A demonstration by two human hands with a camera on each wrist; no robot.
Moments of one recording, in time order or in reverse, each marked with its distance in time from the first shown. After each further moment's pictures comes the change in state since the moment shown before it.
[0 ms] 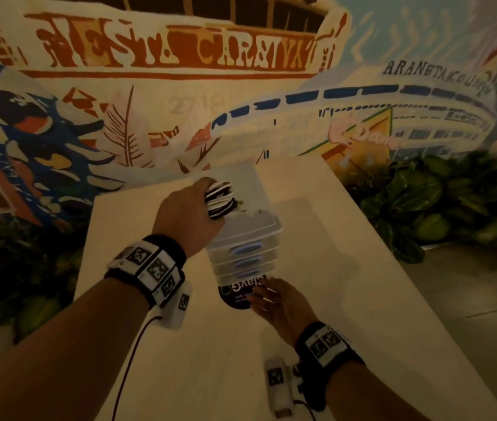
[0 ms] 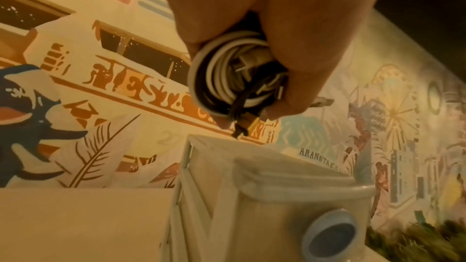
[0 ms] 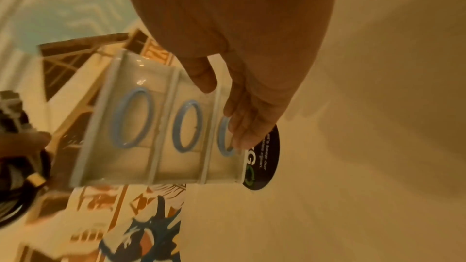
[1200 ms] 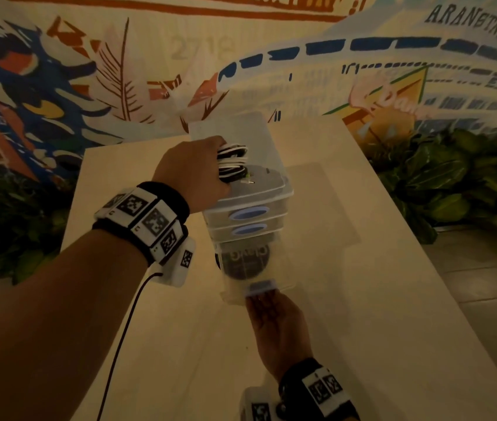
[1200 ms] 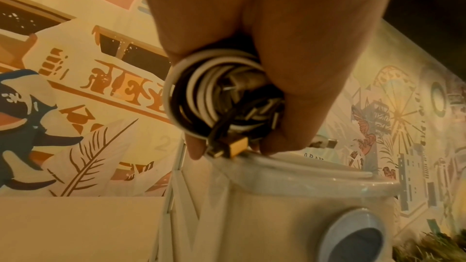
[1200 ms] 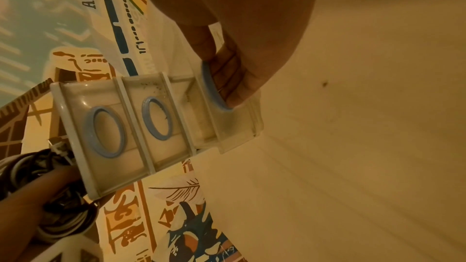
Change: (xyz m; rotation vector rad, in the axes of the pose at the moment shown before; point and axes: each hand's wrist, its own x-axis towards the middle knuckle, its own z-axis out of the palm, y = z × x) left_hand 0.019 -0.013 0.032 0.151 -0.128 0.012; right_hand -0.007 0.073 -0.022 0.446 0.078 0.019
